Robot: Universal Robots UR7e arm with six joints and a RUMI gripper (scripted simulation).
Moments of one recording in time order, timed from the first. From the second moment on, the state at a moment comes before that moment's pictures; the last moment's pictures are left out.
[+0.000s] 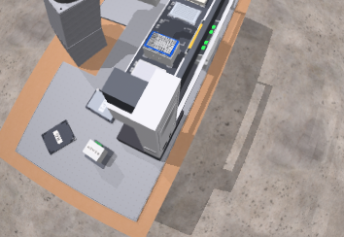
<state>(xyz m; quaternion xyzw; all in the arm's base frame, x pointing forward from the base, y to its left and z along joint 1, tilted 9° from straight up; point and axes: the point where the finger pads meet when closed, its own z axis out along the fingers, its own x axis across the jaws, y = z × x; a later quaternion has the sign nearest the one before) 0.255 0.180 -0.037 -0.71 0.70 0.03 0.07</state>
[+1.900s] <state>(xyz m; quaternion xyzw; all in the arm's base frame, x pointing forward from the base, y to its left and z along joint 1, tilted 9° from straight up) 0.213 0.251 -0.025 -0.85 0.51 0.02 0.09</state>
